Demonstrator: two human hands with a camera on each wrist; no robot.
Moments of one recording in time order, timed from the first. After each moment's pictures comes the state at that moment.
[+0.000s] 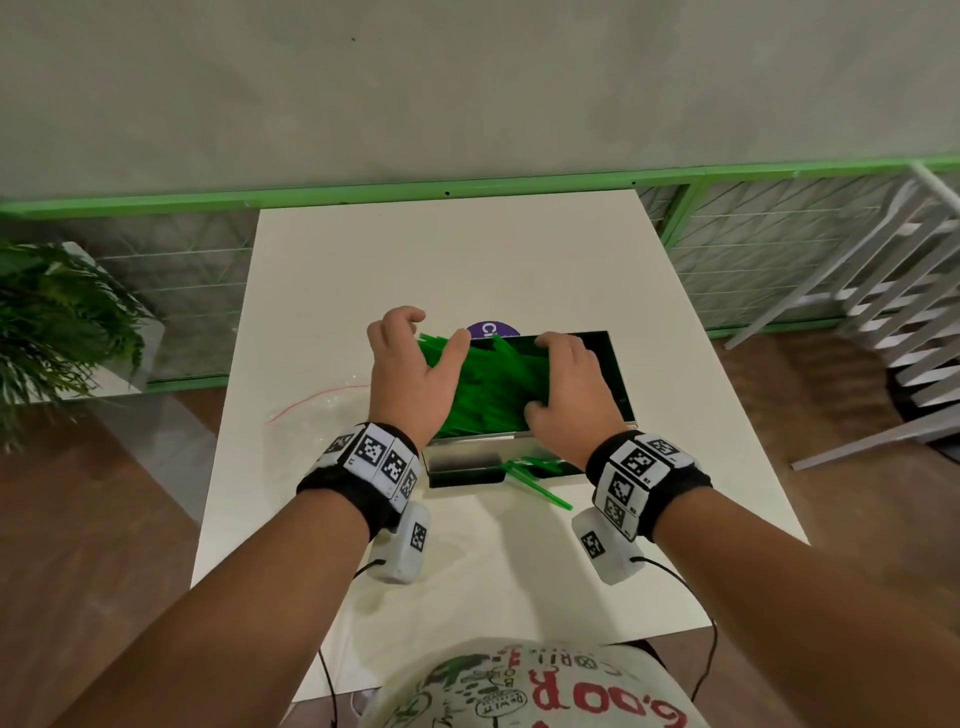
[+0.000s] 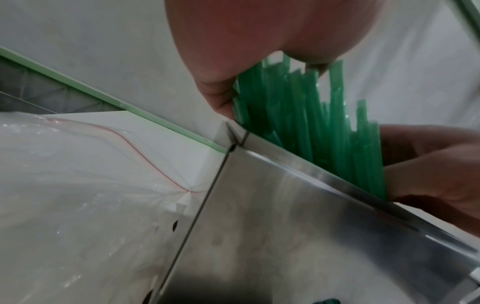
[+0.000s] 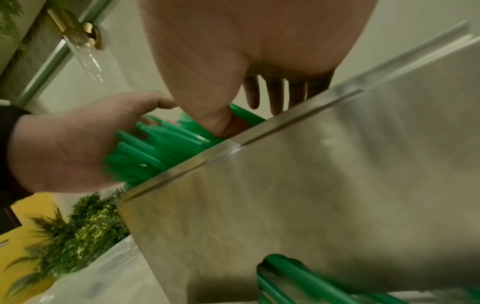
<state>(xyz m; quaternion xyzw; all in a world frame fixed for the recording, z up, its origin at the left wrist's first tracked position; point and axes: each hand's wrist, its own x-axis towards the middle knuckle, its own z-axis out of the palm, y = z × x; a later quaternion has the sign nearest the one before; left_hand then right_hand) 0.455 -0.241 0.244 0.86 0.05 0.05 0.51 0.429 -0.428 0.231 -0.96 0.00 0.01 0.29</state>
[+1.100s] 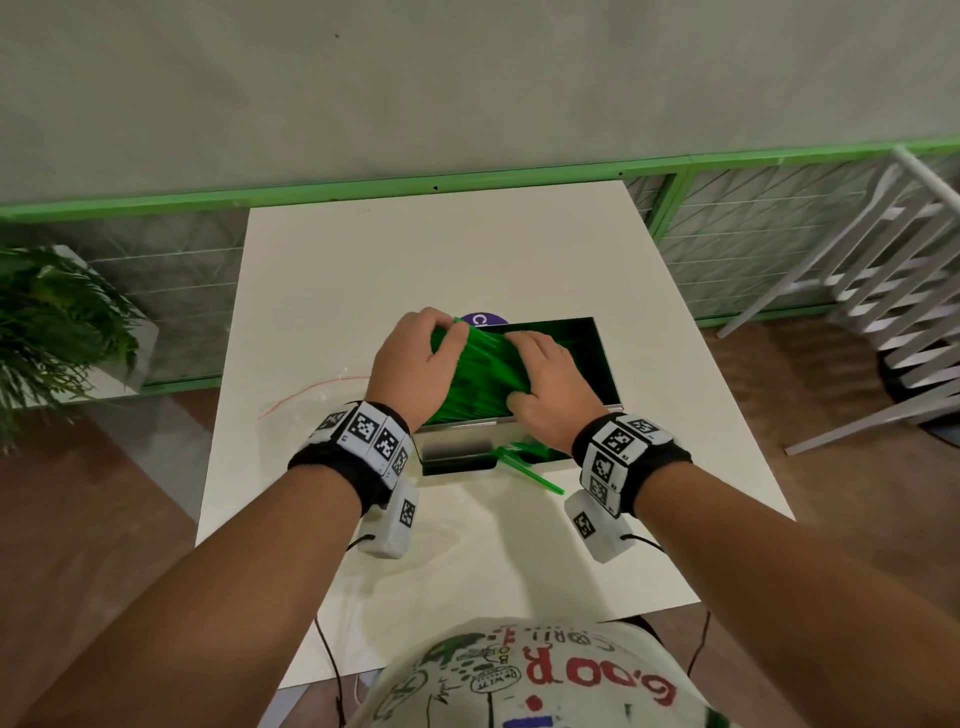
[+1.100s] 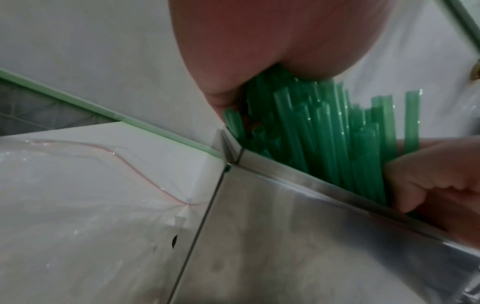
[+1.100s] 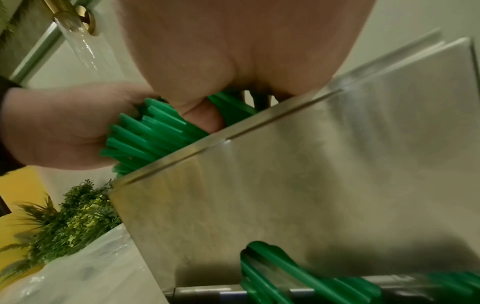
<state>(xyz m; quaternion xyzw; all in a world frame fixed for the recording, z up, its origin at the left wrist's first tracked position) 0.460 -0.244 0.245 0.90 -0.04 -0.01 0.43 0.424 -0.427 0.233 -0.94 -0.04 0.09 0.33</state>
